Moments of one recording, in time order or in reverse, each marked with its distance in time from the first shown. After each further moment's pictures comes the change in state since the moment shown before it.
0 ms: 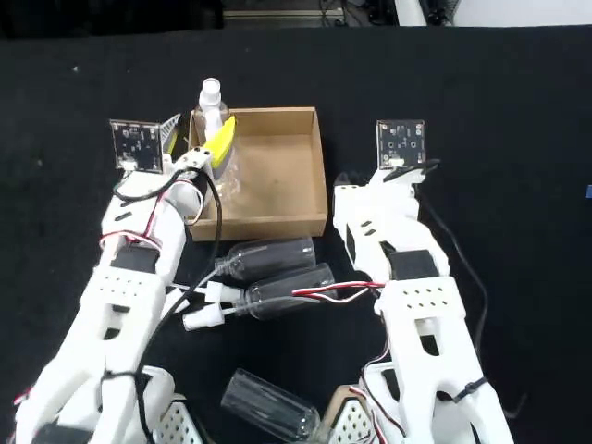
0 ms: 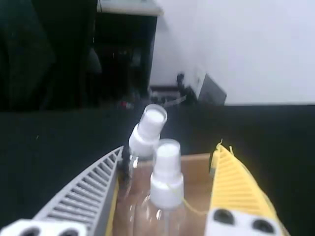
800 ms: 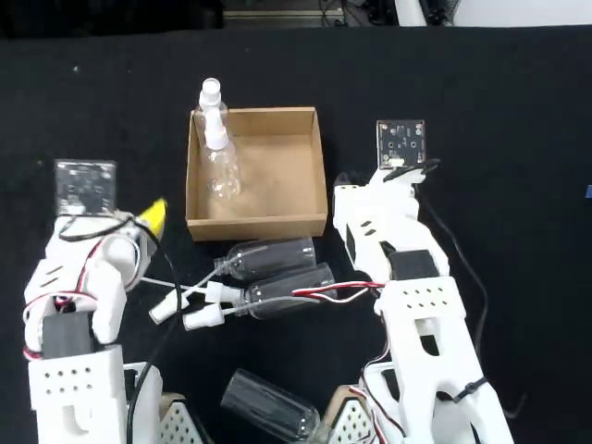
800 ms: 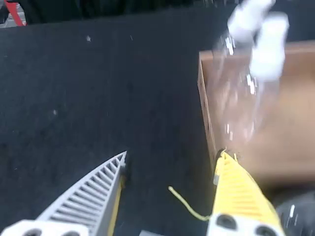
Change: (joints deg) left arm -15.9 -34.3 -2.2 61.9 -19.6; right arm 0.0 0.0 0.0 0.0 0.0
